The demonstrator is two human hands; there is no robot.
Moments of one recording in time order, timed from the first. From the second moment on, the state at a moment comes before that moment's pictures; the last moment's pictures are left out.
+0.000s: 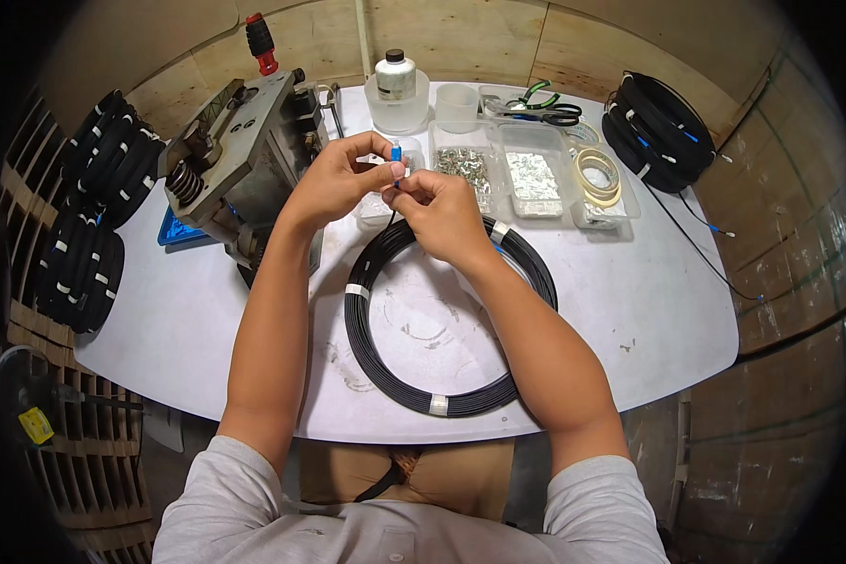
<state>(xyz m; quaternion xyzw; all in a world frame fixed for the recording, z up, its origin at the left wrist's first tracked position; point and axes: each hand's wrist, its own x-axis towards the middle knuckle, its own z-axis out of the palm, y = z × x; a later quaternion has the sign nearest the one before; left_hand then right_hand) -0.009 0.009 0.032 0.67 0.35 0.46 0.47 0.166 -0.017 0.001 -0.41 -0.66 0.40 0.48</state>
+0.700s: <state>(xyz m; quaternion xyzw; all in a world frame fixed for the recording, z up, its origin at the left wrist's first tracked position) -0.011 0.006 0.039 0.69 0.36 0.41 0.48 0.166 -0.012 0.001 -0.41 -0.67 0.40 0.48</state>
